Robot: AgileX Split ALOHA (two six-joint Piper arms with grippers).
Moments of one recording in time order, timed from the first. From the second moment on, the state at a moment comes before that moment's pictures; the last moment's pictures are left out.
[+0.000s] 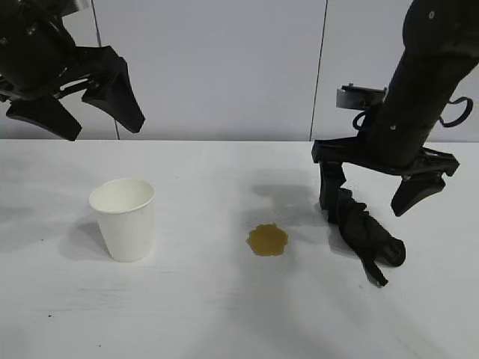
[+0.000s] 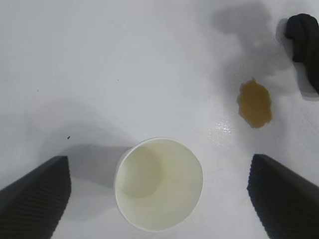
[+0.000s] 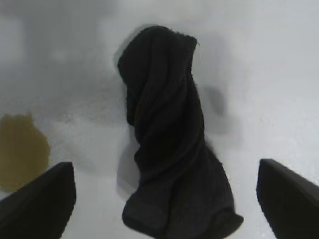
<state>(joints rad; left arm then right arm) -0.25 1.73 -1.21 -0.54 0.68 0.48 0.22 2.01 -1.27 0.06 0.63 0.14</state>
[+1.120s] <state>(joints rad) -0.25 1.73 -1.21 -0.54 0.69 0.48 0.53 1.99 -1.28 0.12 0.52 0.16</state>
